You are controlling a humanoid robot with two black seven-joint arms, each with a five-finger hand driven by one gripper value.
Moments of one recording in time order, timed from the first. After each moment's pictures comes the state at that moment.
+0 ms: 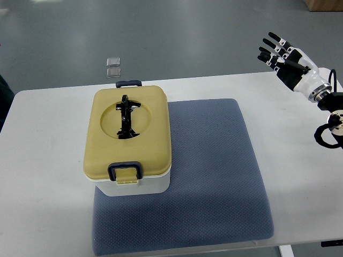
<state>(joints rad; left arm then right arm) 0.00 0.00 -0.04 -0.16 0.02 0.02 0.05 0.65 -0.40 0.97 0.77 -0.31 0.37 0.21</state>
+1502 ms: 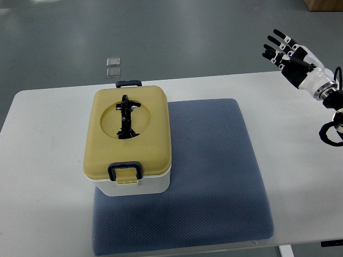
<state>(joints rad) 0.00 0.00 -0.04 -0.16 0.02 0.02 0.05 0.67 -0.42 0.98 0.77 -0.30 0.39 0.21</state>
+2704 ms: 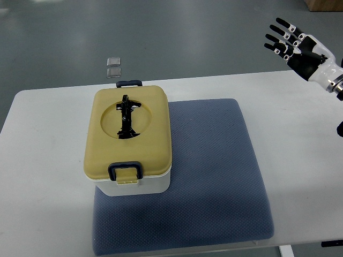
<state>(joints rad) 0.00 0.00 -0.04 -0.16 0.02 0.02 0.05 0.72 -0.53 0.94 0.77 -0.30 0.58 0.22</state>
